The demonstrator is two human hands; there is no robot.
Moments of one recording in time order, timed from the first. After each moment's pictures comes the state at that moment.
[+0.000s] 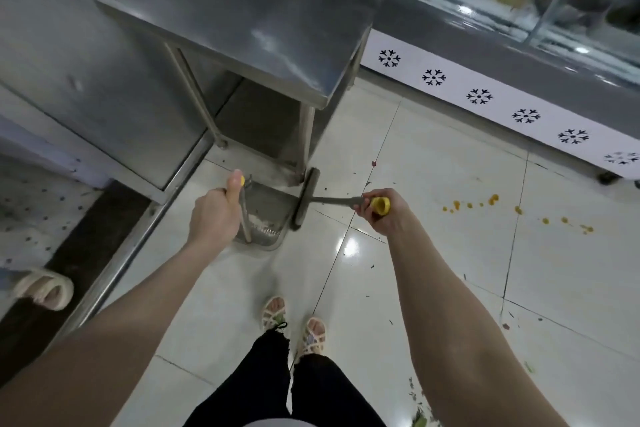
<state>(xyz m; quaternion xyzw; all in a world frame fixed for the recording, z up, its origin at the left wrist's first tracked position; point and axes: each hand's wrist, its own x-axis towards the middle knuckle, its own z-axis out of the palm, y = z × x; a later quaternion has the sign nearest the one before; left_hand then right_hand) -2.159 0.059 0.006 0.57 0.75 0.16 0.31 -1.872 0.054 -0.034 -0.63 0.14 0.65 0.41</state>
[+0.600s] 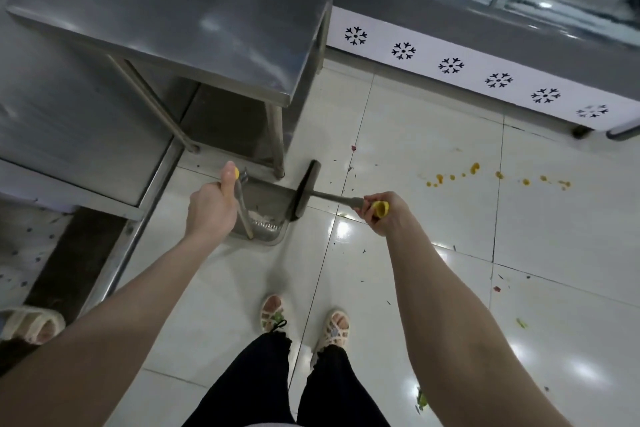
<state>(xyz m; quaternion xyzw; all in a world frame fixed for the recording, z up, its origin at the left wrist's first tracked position) -2.115 0.108 0.001 0.59 0.73 0.11 0.33 -1.832 0.055 -0.059 -0.65 0.23 0.59 0.42</state>
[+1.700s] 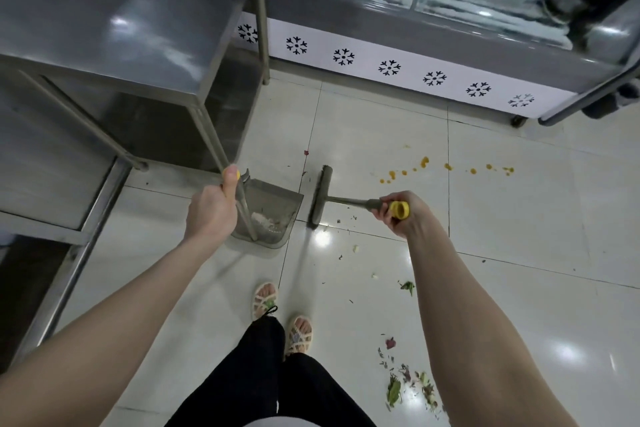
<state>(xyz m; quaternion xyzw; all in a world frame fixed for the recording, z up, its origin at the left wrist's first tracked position) -1.972 0.031 0.012 0.65 0.68 0.12 0.33 -1.671 -0.066 -0.014 -0.67 0.18 0.57 0.45</state>
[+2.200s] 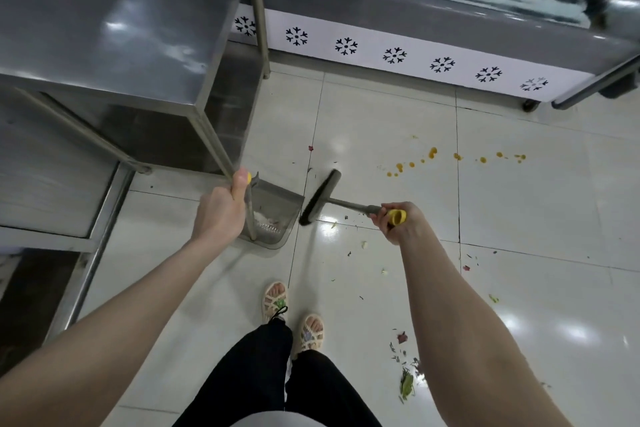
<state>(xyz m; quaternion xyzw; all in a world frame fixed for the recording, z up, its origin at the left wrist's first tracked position) -1.960 0.069 0.016 0.68 0.65 0.09 0.34 -1.683 -0.036 -0.043 -0.61 0.30 0.55 0.48</state>
